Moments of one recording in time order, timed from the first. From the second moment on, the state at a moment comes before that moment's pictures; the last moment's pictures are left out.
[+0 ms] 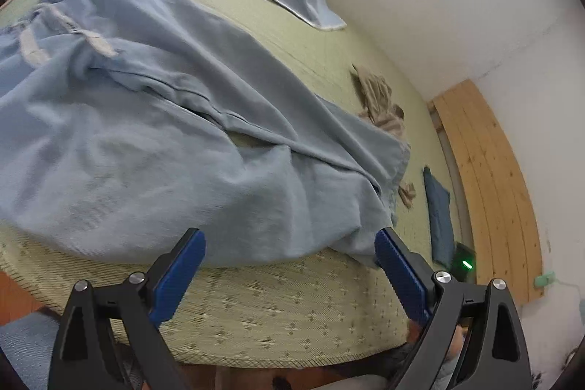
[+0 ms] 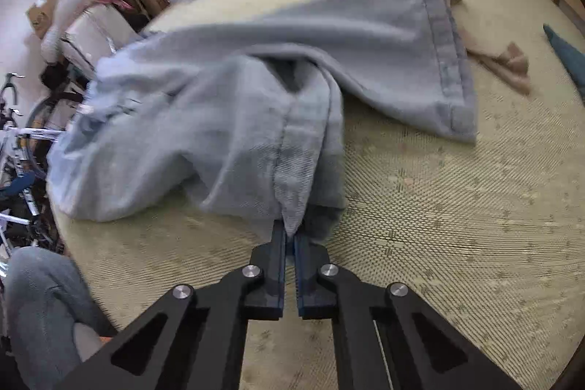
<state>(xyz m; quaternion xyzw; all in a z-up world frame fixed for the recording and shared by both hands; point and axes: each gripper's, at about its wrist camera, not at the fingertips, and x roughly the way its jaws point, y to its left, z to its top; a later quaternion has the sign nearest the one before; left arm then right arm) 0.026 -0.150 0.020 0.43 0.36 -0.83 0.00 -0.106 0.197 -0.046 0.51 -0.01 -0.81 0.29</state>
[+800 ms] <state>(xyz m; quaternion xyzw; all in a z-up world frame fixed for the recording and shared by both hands) 0.022 -0.138 -0.040 0.46 0.34 -0.82 0.01 -0.083 0.296 -0.016 0.54 -0.02 -0.80 0.26</state>
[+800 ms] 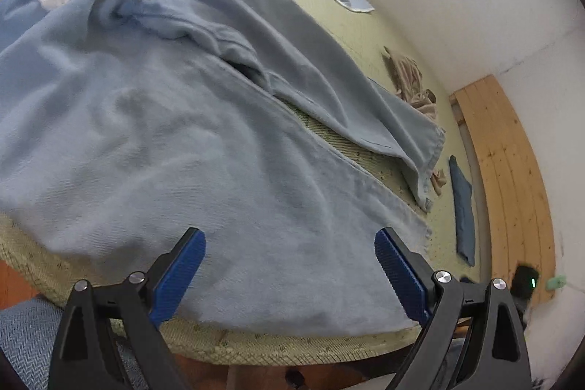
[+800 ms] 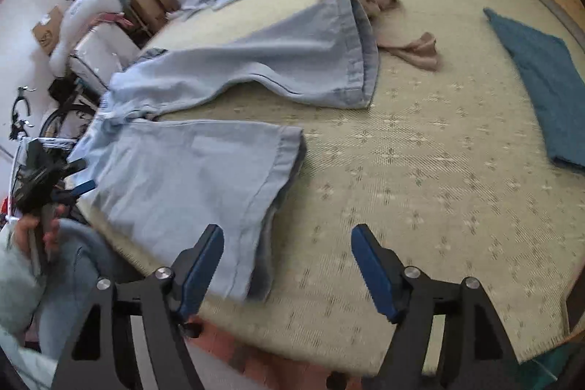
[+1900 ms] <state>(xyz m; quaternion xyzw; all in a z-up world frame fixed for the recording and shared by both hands) 0.019 -0.115 -0.051 0.49 0.26 -0.84 0.02 -0.132 0.248 -0.079 0.59 0.05 -0.77 0.24</state>
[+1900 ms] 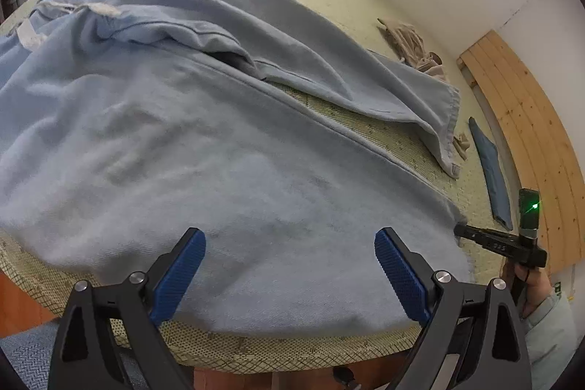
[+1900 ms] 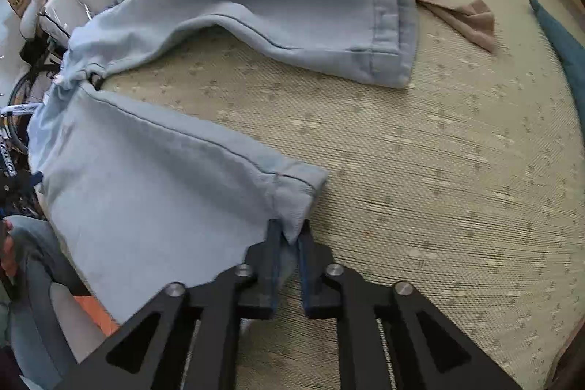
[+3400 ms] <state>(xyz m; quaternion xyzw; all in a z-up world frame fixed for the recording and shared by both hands) -0.076 -0.564 -0.030 0.40 0.25 -0.82 0.31 -0.204 0.247 -0.060 0.47 -0.05 -0.86 0.21</state>
